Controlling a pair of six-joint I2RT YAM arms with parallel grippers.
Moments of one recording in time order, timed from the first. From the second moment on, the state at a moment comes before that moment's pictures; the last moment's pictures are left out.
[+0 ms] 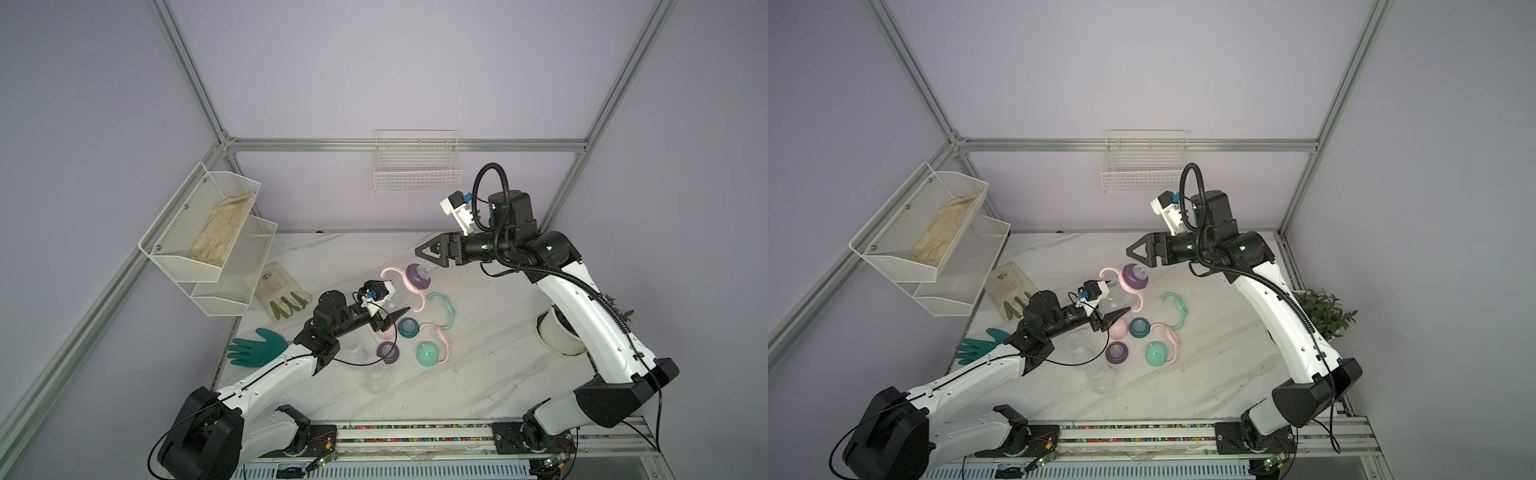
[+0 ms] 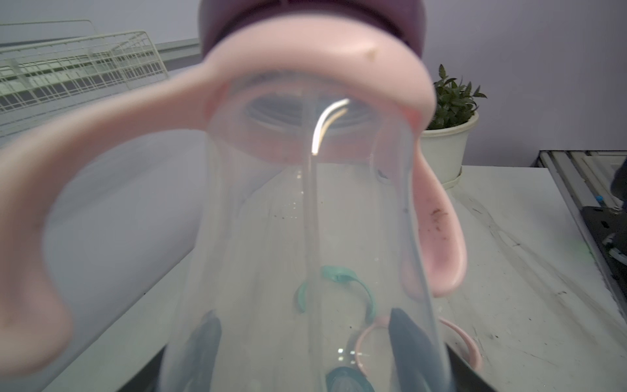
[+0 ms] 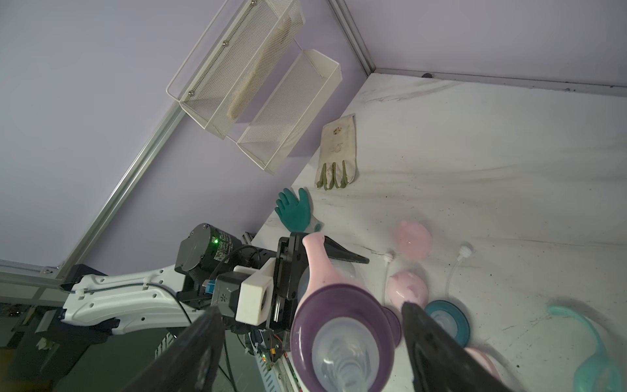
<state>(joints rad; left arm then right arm) -0.53 1.15 0.60 0.45 0.51 0.27 0.48 1.52 1.86 -0.89 -0.66 0.32</state>
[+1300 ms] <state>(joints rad) -0.53 1.11 0.70 0.13 0.68 0.38 0.53 1.49 1.76 -1.20 -0.69 0.16</state>
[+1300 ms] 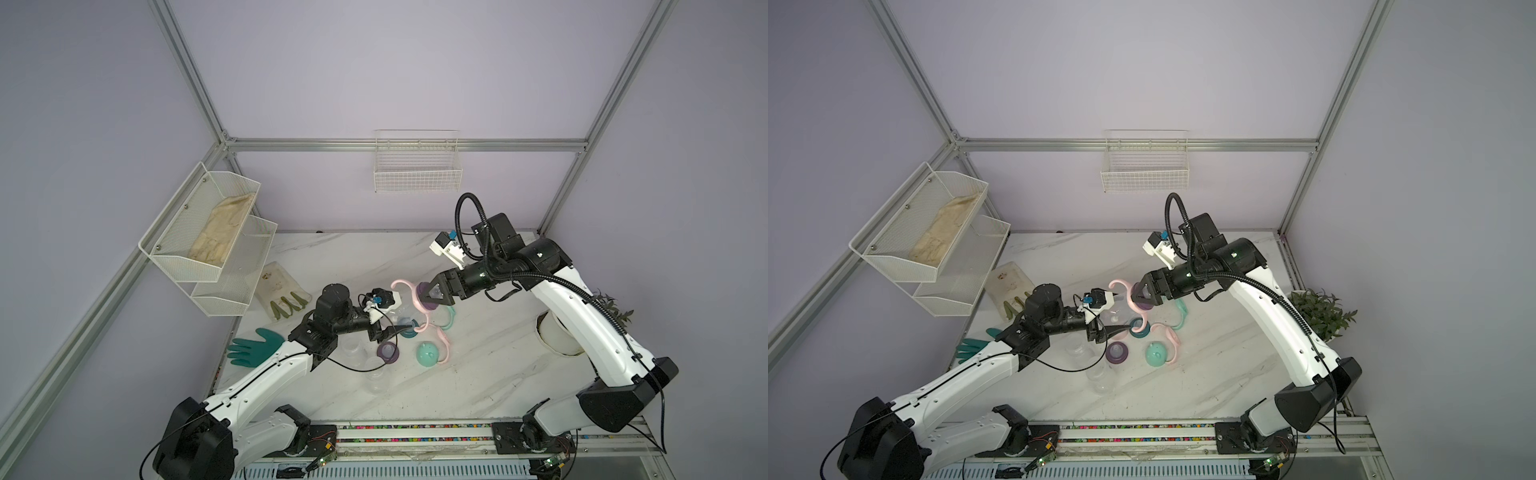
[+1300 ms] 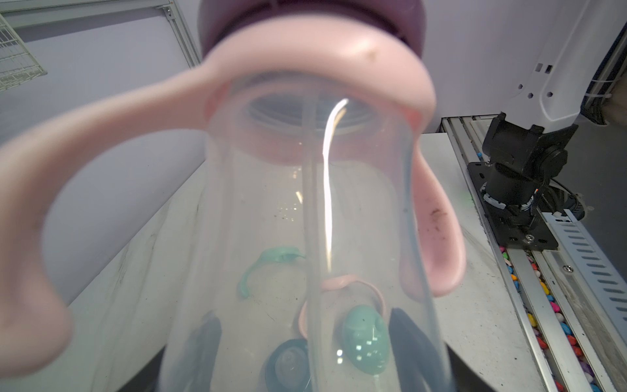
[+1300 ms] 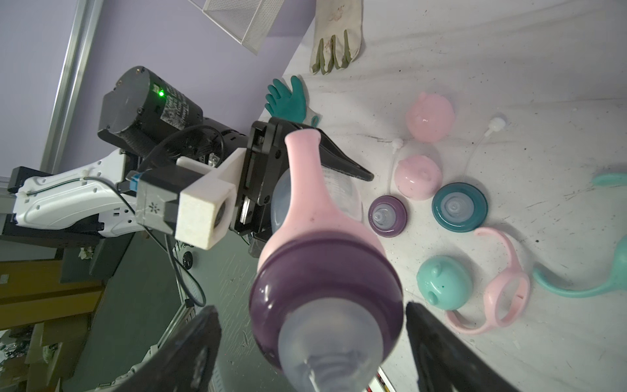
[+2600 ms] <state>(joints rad) -0.53 1.11 0.70 0.11 0.57 0.46 0.52 1.50 1.66 -1.05 -0.70 0.23</state>
